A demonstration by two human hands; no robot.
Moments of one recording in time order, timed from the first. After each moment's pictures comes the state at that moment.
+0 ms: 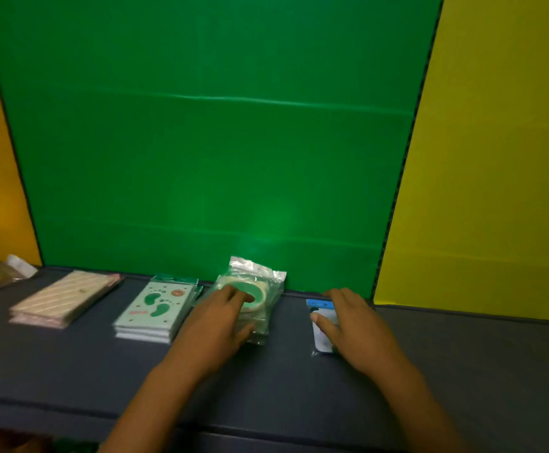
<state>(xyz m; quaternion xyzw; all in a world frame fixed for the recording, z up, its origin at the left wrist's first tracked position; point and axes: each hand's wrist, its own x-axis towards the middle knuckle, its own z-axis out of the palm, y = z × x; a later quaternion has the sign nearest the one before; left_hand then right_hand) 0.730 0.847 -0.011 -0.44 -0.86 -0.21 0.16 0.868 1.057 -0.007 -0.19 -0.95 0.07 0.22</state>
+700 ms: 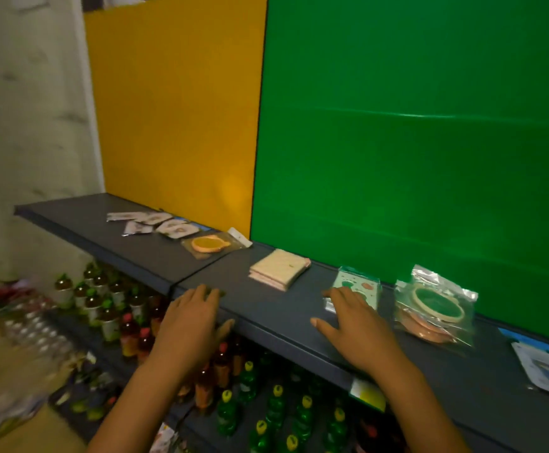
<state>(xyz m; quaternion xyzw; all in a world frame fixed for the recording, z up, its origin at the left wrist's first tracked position) 0.692 0.467 -0.024 -0.18 -0.96 -0.11 0.18 0.747 0.741 -0.006 0.03 -0.98 0.08 0.16</state>
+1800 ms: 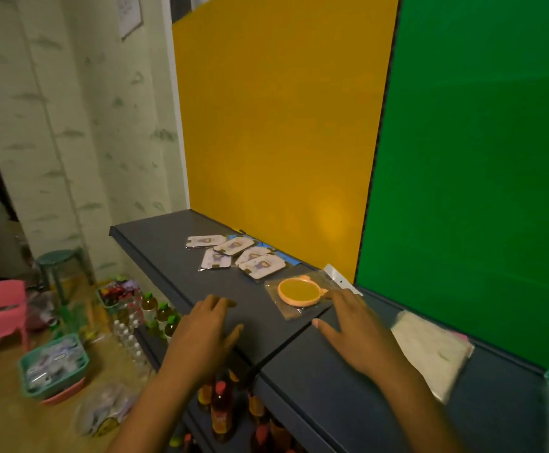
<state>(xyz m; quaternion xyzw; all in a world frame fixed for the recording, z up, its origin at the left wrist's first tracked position) 0.471 0.335 -0.030 -0.05 -0.97 -0.13 0.18 0.436 0.596 -0.028 0.15 -0.96 0.17 0.14</state>
